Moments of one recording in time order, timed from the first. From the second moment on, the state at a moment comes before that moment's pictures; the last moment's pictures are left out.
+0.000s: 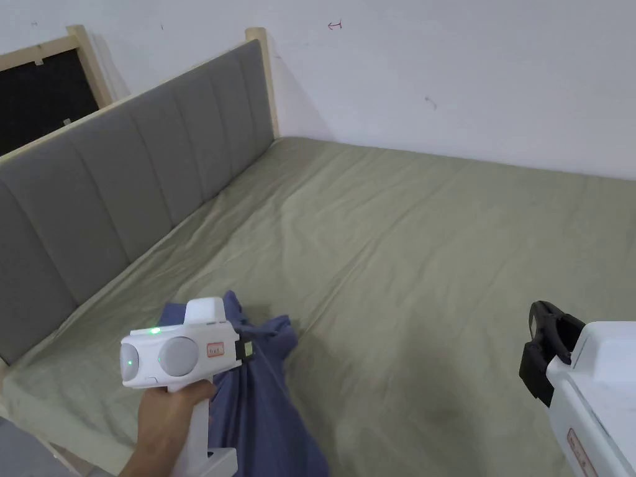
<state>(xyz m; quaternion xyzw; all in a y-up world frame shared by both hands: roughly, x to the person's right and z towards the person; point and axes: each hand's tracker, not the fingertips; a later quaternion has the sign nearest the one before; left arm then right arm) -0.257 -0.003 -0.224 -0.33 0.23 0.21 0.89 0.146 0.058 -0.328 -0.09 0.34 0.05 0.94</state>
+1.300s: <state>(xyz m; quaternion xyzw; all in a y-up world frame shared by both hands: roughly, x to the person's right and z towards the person) 0.148 -0.092 -0.428 -0.50 -0.19 -0.06 0.84 0.351 0.071 -0.312 -0.09 0.13 0.03 0.99</state>
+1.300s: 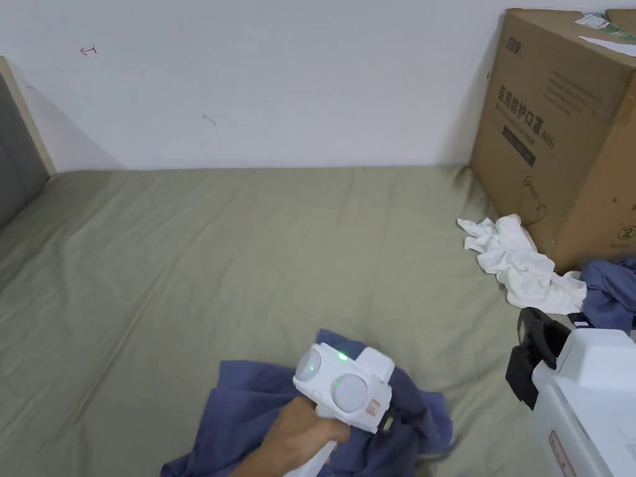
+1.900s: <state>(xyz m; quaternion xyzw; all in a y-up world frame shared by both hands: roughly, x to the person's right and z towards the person) 0.067 0.042 -0.362 -0.24 -0.05 0.07 0.97 0.343 0.084 -0.309 -0.07 0.14 0.03 0.99</state>
